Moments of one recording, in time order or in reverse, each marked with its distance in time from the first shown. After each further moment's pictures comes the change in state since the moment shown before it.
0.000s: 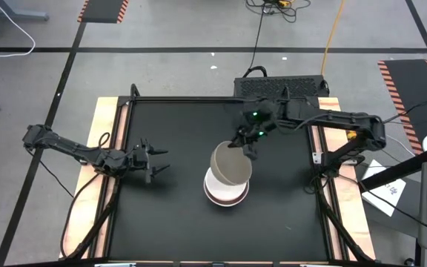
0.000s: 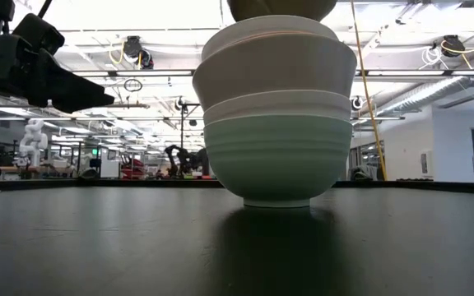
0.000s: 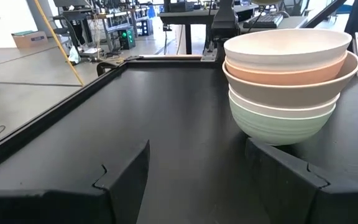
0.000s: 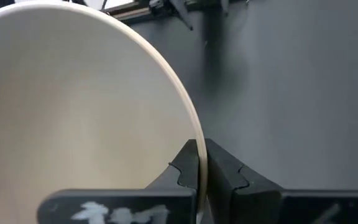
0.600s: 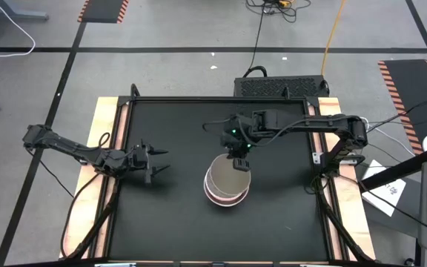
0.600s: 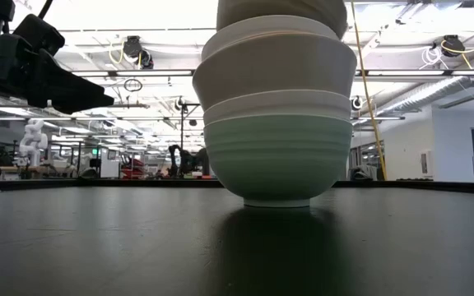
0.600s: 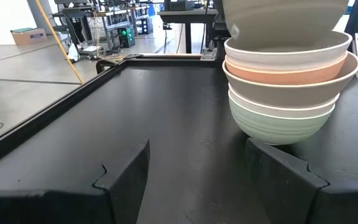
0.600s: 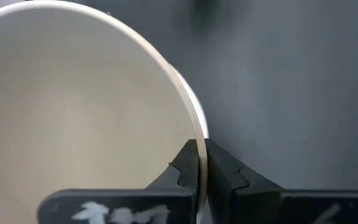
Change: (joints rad) left arm 0.000 0.000 0.000 -0.005 0.001 -0.014; right arm 0.097 0.208 0.135 -0.218 0.141 -0.011
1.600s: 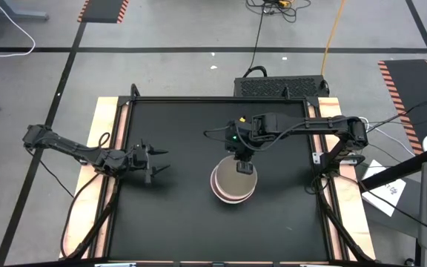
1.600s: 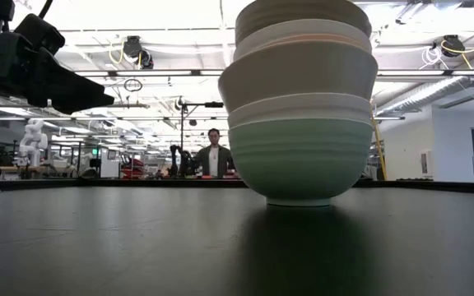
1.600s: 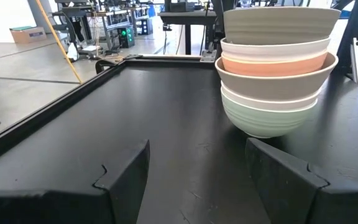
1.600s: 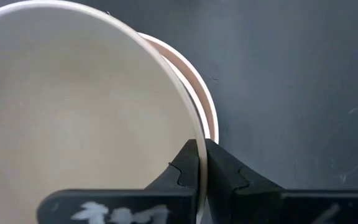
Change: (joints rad) left arm 0.000 0.000 0.000 0.006 0.002 -0.015; right arm 0.040 0.005 0.000 -0.130 0.098 0.038
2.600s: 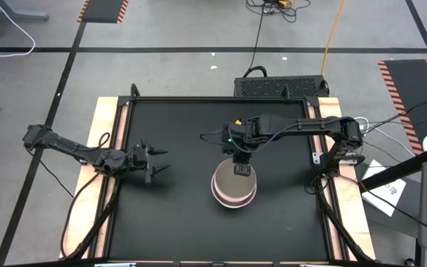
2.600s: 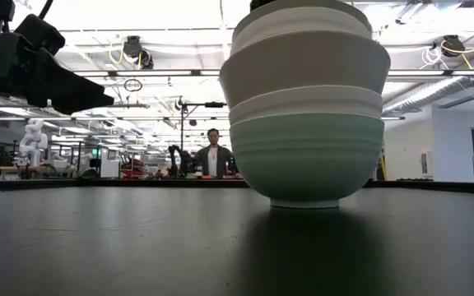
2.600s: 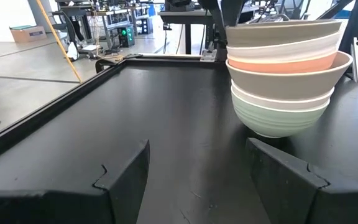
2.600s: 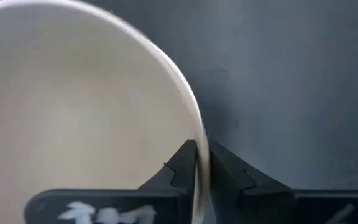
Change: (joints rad) left arm 0.000 0.000 0.000 -0.003 0.000 -0.003; right arm 0.000 0.056 0.008 -0.009 -0.026 0.002
